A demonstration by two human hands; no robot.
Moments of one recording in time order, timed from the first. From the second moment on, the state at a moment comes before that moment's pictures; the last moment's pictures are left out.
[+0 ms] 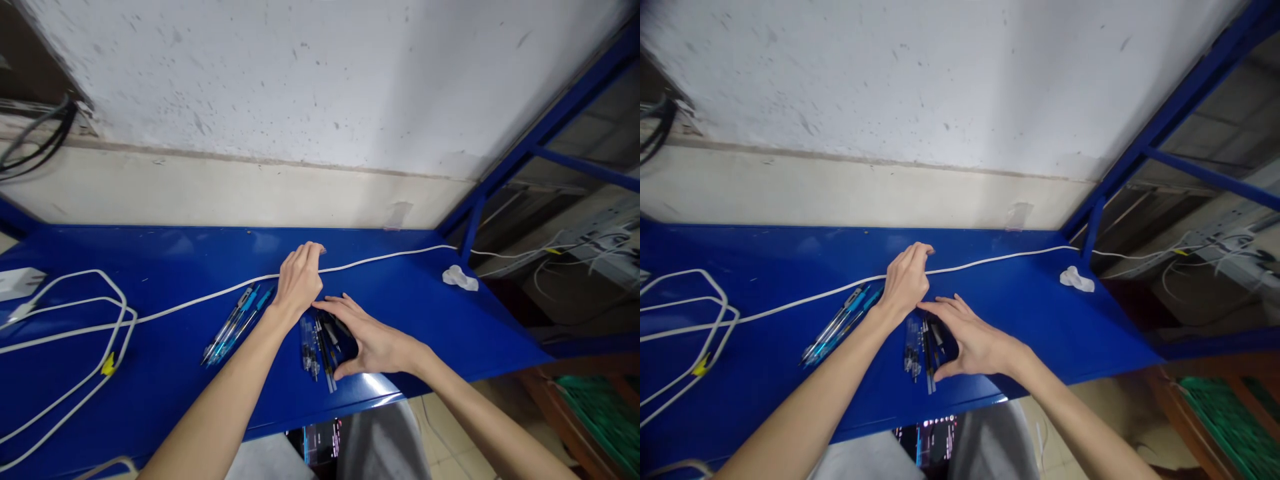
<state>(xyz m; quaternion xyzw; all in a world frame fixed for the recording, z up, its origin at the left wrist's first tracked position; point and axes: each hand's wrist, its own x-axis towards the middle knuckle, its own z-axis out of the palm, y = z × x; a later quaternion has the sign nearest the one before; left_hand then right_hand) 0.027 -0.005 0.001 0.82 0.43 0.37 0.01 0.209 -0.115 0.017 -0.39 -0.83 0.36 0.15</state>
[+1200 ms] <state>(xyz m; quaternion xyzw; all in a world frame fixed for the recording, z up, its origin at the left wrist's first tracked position) 0.024 -0.003 -0.002 0.87 0.34 0.36 0.01 0.209 -0.008 -0.014 -0.45 -0.65 0.23 0.57</state>
